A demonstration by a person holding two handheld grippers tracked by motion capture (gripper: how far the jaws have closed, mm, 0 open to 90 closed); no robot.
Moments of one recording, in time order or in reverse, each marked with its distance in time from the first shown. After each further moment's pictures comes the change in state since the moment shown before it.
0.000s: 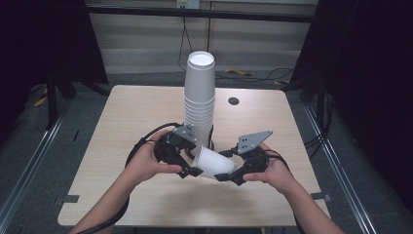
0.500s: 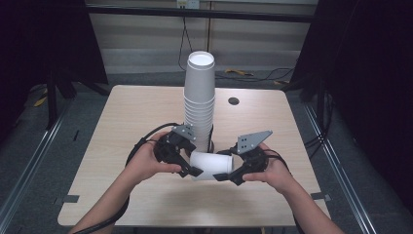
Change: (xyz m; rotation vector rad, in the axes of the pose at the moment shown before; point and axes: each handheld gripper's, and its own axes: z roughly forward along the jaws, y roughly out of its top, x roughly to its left) left arm 0.006 -0.004 0.004 -0.007 -0.033 -0.055; right arm 0.001 0.003 0.000 -0.007 -0.015 -0.023
